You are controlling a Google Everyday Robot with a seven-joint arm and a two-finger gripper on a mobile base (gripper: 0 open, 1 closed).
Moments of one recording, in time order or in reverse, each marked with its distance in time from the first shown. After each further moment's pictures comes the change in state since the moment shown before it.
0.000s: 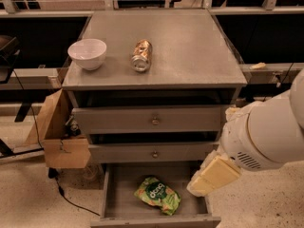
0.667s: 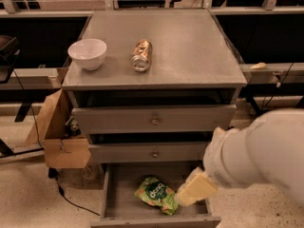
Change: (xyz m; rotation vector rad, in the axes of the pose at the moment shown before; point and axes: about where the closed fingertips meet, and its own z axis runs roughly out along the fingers) arm 0.014 0.017 0.065 0.014 0.003 0.049
